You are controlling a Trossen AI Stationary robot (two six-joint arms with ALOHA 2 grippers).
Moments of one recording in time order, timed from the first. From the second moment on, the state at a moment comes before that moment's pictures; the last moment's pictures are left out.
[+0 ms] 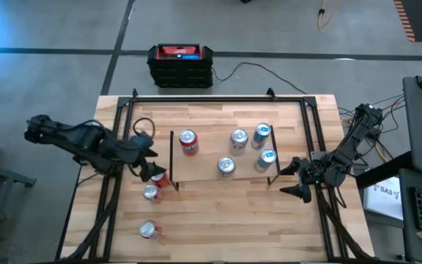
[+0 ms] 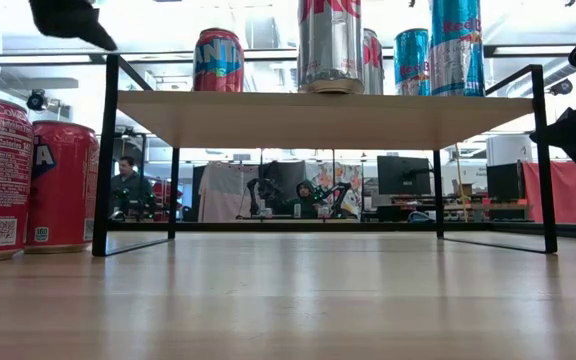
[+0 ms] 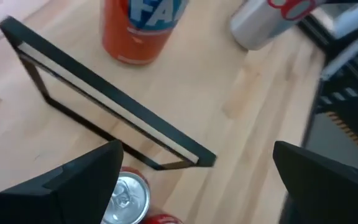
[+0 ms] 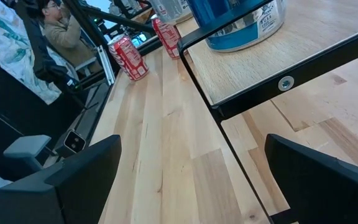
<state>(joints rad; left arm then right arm) -0.31 0.96 1.10 -0.98 -0.25 -0.92 0.88 0.34 0.07 -0.10 0.73 0.76</state>
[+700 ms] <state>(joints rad) -0.68 1.40 1.44 -1.22 -0.72 -1.29 0.88 0.34 0.07 -0.10 0.73 0.76</state>
